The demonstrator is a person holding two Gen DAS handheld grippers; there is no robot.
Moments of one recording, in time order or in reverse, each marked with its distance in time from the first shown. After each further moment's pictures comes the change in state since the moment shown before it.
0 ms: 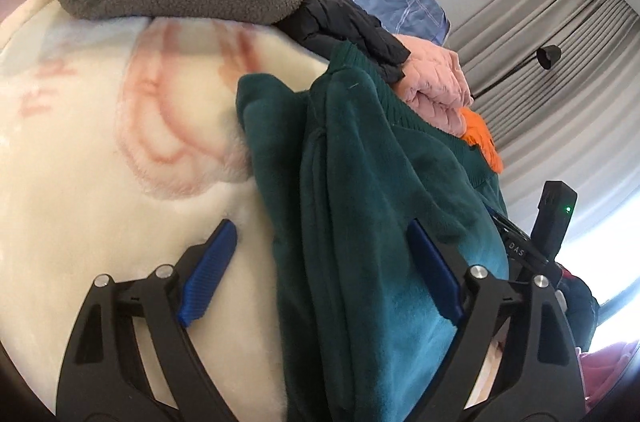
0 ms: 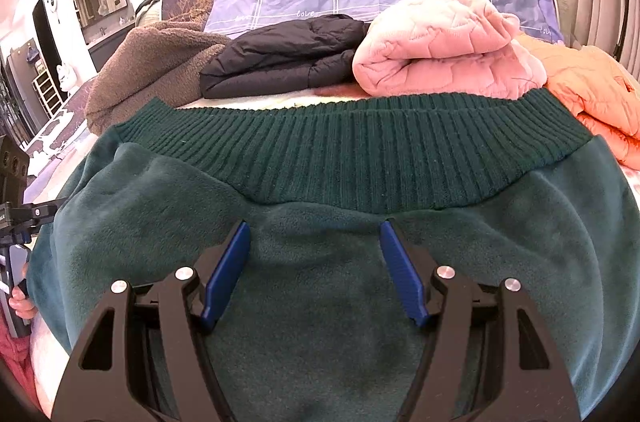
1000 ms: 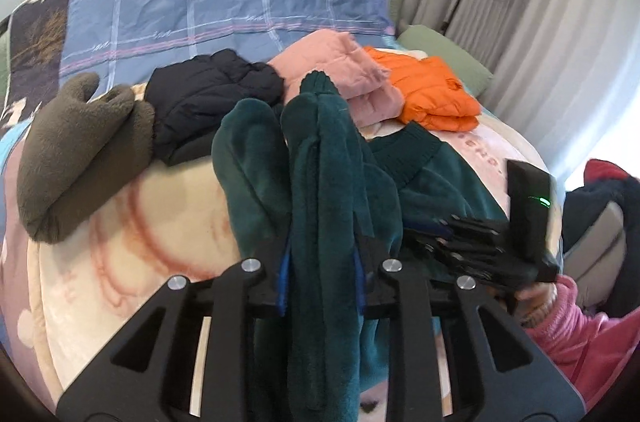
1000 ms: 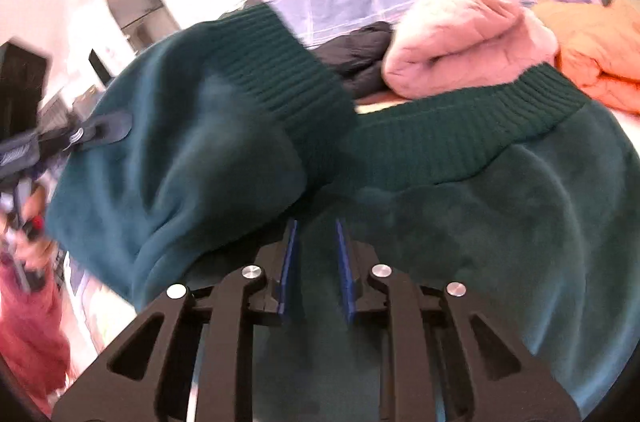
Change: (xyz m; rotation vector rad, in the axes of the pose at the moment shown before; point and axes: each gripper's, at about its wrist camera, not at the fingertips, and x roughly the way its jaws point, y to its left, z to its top) left arm 0.002 -0.231 0.044 0.468 0.063 0.209; right arm -0.053 -0.042 -0.005 0.090 -0.001 0.346
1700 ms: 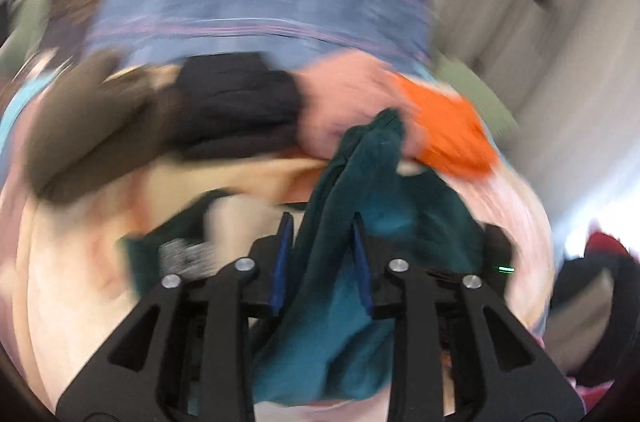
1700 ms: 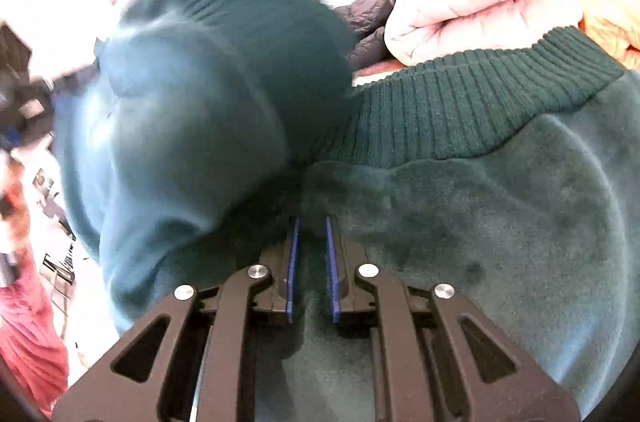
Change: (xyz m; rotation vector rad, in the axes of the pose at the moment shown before) left arm -0.015 0.040 0.004 -0.265 -0.073 0.096; right arm 0.044 -0.009 -0.004 0.038 0.071 0.061
